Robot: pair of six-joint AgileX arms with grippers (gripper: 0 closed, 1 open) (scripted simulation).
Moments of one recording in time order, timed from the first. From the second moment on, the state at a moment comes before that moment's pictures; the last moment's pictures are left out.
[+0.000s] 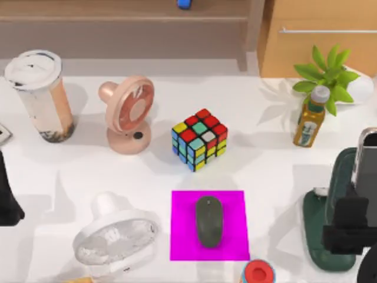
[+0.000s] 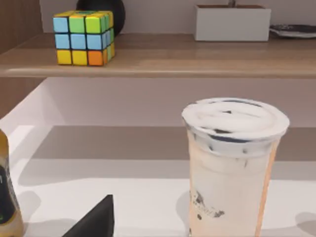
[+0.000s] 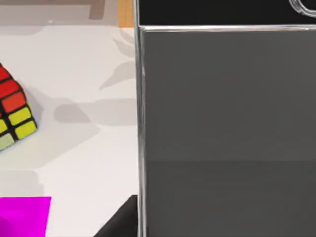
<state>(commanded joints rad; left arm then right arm) 0.00 0.00 0.00 0.00 0.00 0.00 1.25 0.86 0.67 -0.89 1.03 1.00</state>
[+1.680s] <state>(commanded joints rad) 0.00 0.00 0.00 0.00 0.00 0.00 0.98 0.86 0.51 -0.42 0.88 0.63</state>
